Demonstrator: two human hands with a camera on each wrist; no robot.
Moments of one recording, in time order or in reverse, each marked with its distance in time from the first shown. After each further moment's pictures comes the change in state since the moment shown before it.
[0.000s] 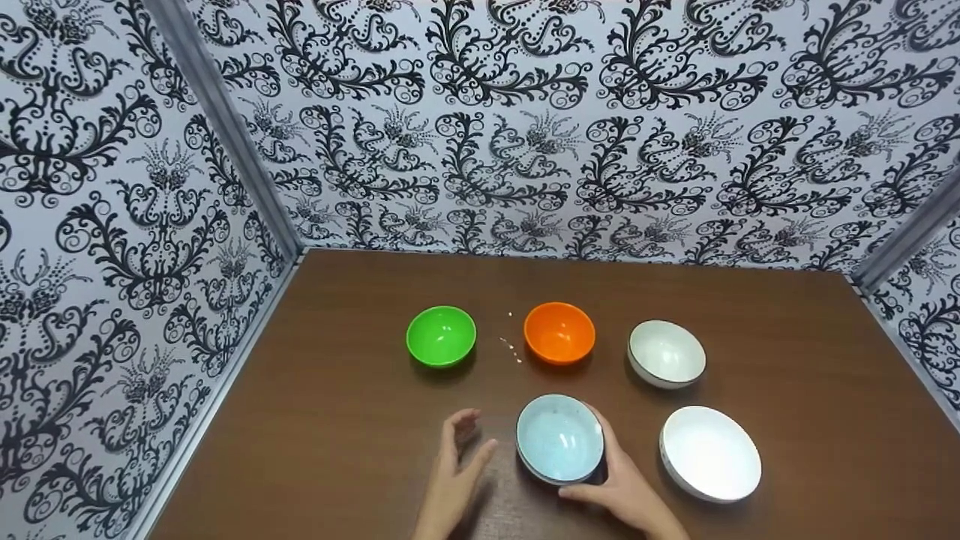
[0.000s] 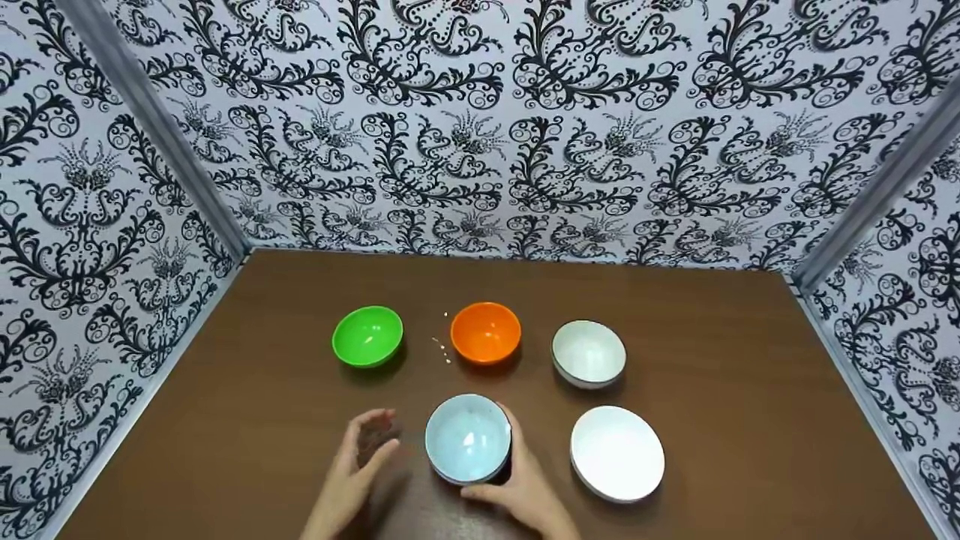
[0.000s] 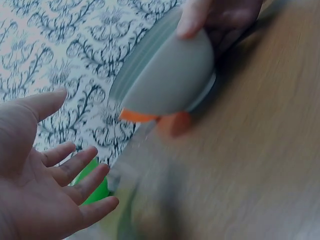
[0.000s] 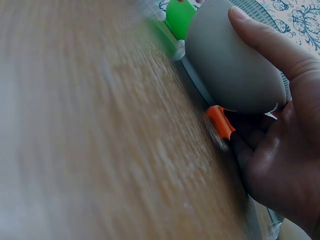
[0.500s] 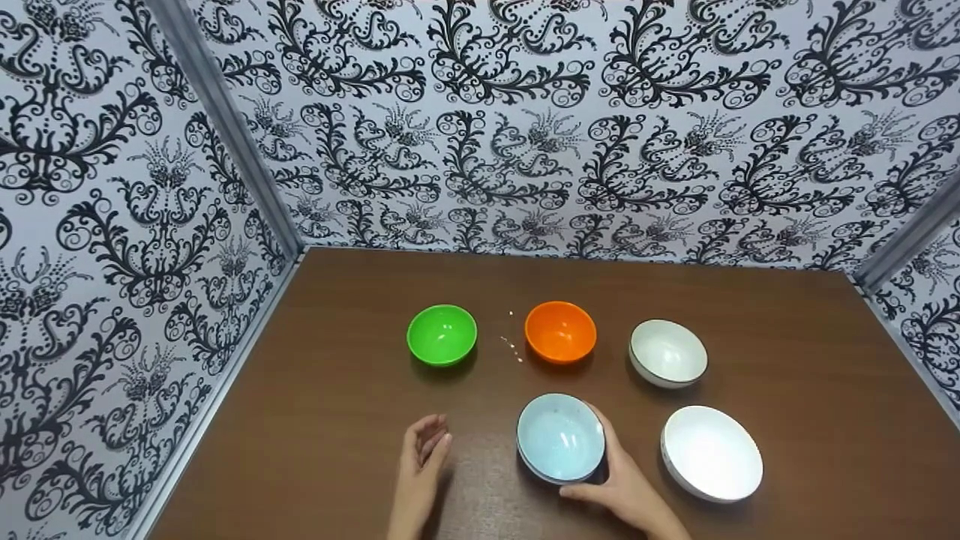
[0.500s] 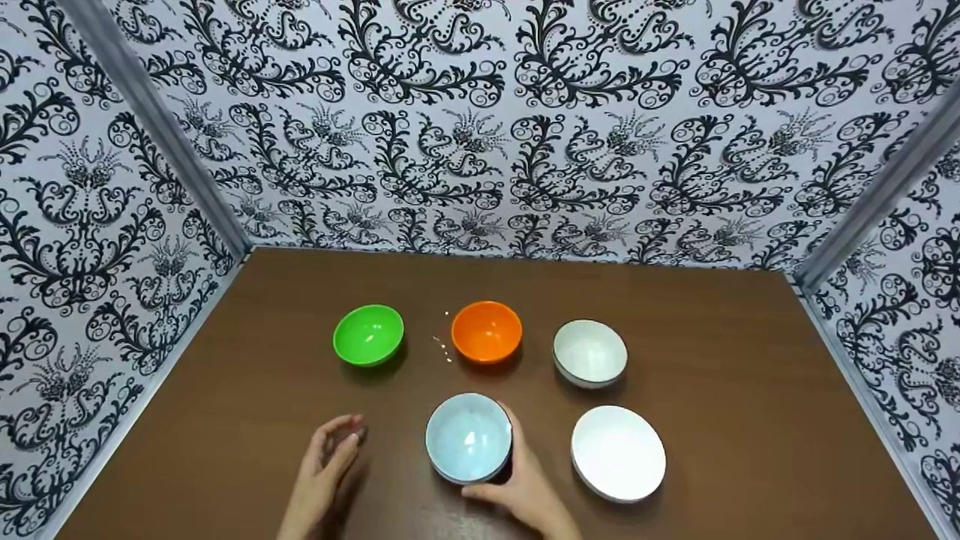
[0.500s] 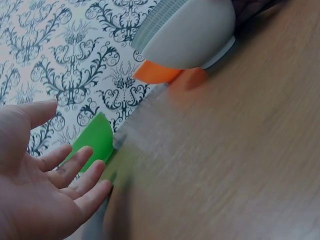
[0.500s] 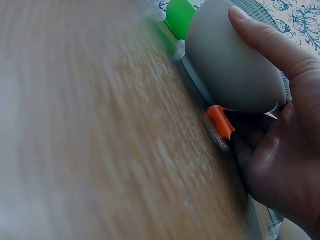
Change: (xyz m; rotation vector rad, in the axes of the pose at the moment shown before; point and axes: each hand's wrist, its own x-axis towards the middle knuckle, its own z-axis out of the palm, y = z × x) left_hand -0.003 -0.016 -0.032 -0.098 0.150 -0.108; right_hand 0.002 0.003 0.000 0.006 -0.003 0.007
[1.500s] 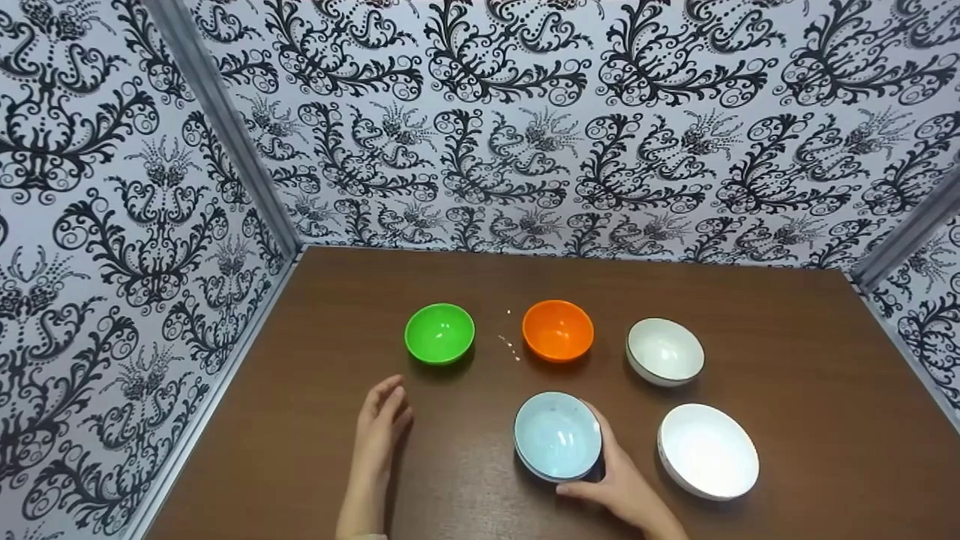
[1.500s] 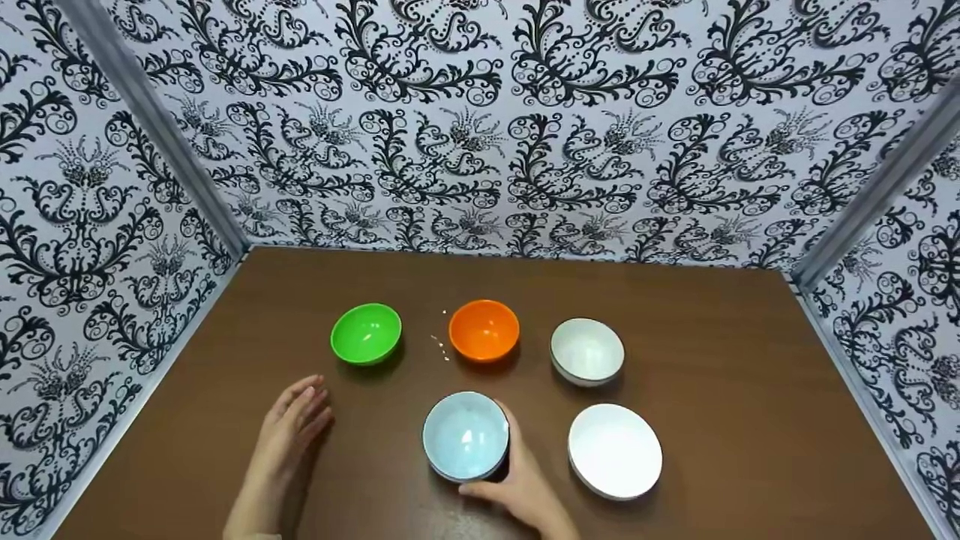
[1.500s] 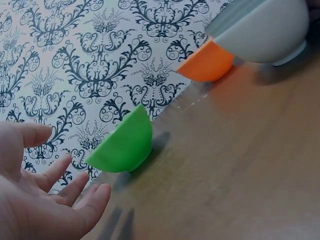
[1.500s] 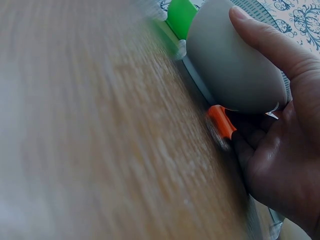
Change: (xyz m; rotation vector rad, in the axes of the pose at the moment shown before) left_hand 0.053 0.025 -0.037 -0.184 0.058 -0.141; right_hand -0.001 -0.001 0.000 0.016 0.008 -0.020
